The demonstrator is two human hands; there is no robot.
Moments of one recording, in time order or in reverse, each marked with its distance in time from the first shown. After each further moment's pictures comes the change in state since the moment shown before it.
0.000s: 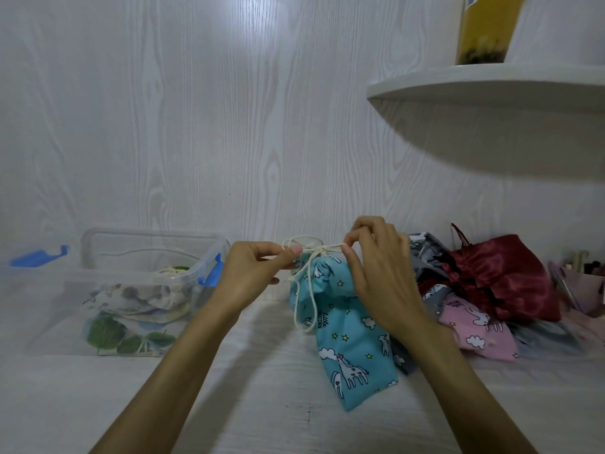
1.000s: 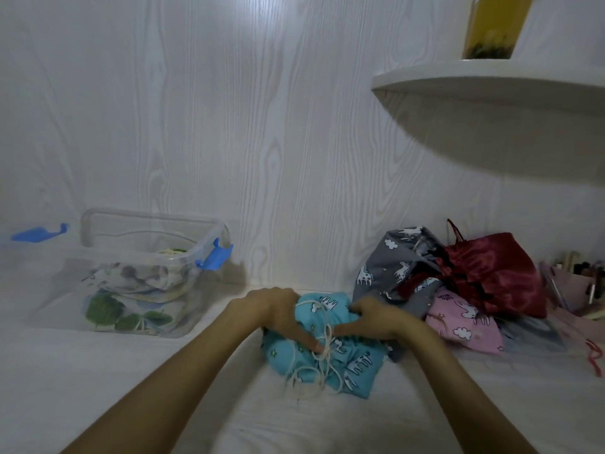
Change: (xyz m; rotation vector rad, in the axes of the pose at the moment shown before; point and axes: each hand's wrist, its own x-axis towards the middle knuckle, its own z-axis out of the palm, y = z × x) left_hand 0.011 -0.058 0.033 1.015 -0.801 -0.191; right_hand -0.029 0.016 0.005 0.438 -1.195 0.620
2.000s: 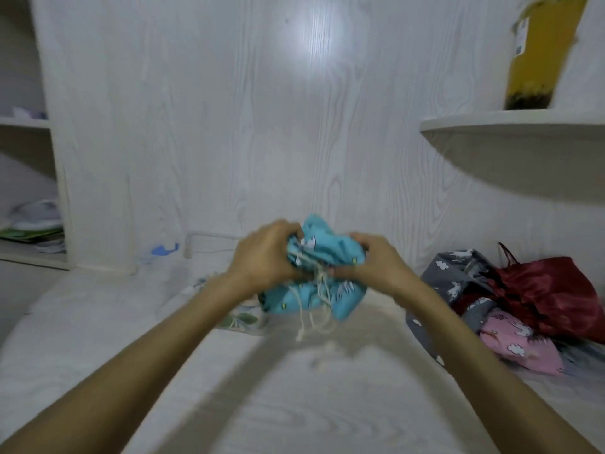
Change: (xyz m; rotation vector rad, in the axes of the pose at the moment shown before) left_hand -0.153 -0.030 -0.076 -0.009 0.905 0.046; right_hand -0.044 -0.126 0.000 0.294 0.418 -0.504
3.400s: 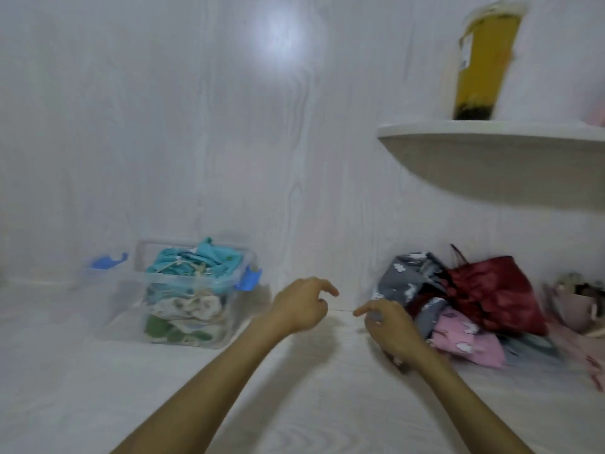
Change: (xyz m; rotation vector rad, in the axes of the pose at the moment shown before) left_hand 0.019 0.051 0.106 -0.160 -0.369 0.011; right_hand -0.031 0.133 -0.028 -0.405 0.059 0.158
